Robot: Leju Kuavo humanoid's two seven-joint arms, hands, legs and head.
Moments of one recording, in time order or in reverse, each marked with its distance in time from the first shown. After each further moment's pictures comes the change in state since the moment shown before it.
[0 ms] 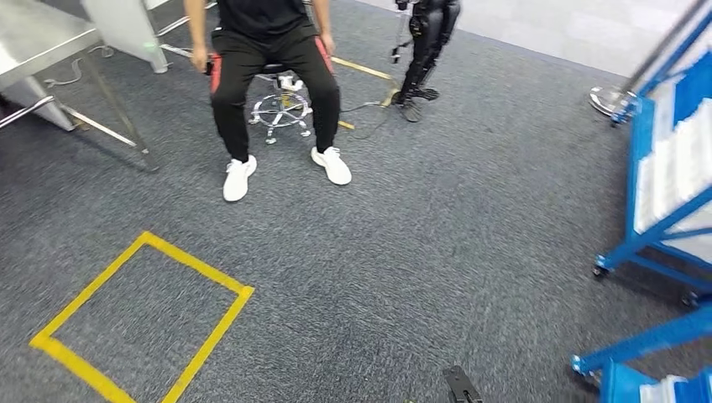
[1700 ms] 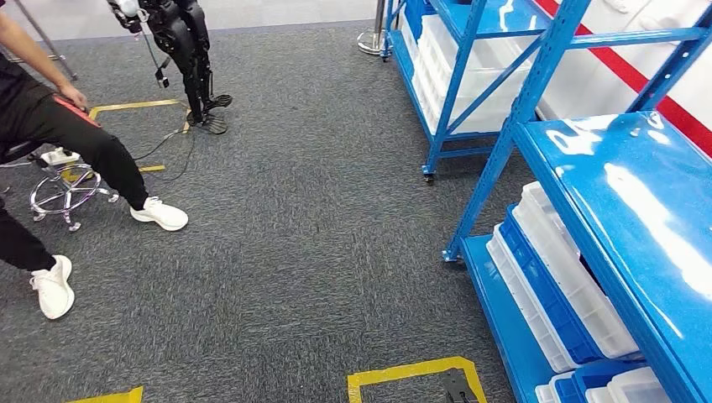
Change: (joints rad) left arm 0.007 -0.001 0.000 0.000 0.000 0.018 -0.037; right arm 0.002 0.007 0.007 0.000 0.026 0.022 0.022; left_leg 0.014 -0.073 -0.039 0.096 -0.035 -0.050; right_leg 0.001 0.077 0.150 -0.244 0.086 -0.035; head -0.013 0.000
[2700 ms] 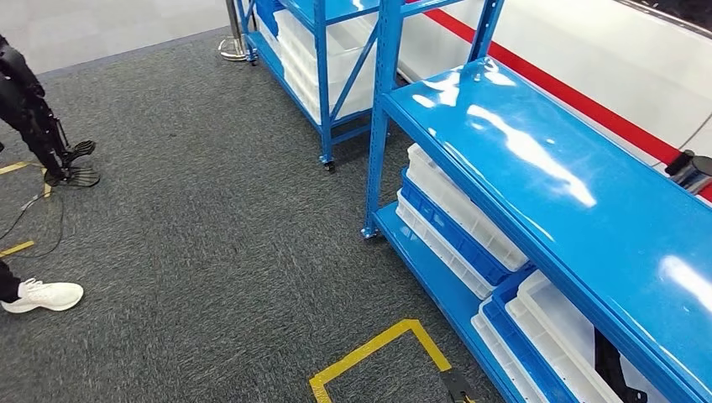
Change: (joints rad) left arm -0.013 0.001 -0.002 0.000 -0.019 -0.018 0.046; right arm -0.001 -0.002 0.000 0.000 -0.014 0.003 0.010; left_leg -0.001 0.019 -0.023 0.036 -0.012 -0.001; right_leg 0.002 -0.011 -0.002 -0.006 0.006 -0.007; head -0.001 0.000
